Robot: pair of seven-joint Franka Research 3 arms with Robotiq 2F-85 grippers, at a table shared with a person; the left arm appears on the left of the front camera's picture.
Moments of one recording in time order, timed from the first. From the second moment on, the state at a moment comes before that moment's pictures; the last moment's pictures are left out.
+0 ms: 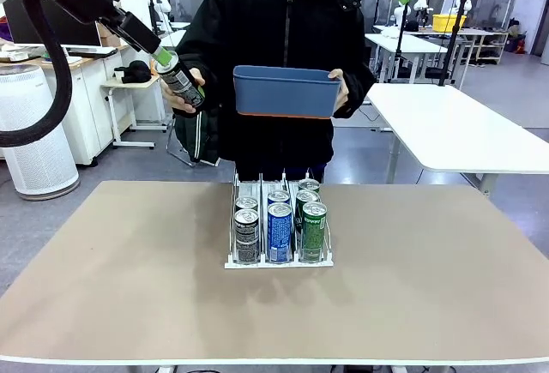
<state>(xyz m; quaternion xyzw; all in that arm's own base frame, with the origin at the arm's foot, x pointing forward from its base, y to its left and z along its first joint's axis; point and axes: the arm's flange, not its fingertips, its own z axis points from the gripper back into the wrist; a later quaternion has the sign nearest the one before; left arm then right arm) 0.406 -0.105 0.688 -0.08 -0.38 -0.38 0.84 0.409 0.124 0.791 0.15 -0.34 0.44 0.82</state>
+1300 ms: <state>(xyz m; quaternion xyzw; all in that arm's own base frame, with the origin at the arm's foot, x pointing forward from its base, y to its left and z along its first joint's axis) 0.458 -0.117 0.659 -0.07 -0.36 -0.40 0.84 0.409 0.124 0.791 0.15 -0.34 0.44 0.82</state>
